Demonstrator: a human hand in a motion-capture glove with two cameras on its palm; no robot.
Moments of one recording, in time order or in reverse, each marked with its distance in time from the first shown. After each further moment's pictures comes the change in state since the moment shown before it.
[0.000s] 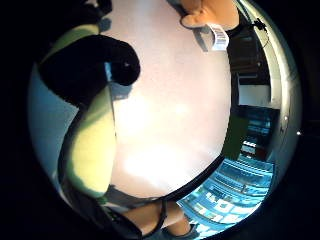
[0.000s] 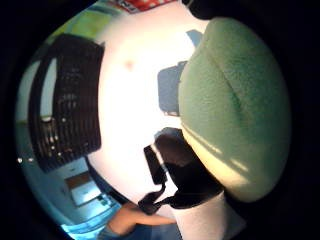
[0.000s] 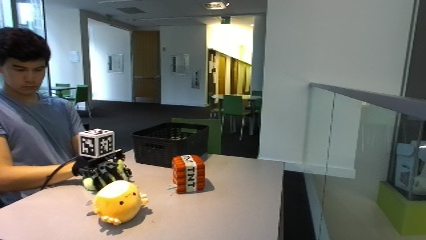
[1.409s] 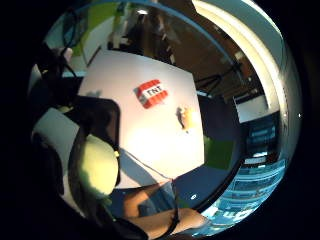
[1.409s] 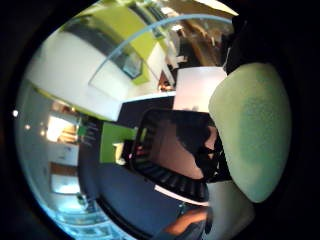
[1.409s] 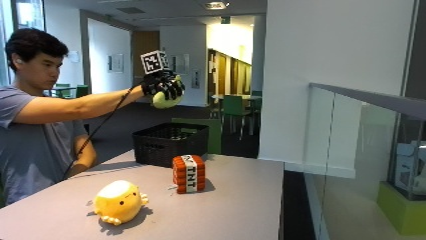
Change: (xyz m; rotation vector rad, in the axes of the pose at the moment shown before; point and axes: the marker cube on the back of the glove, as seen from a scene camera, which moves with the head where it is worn) arm -0.287 -0.072 -0.318 0.329 -0.080 -0.268
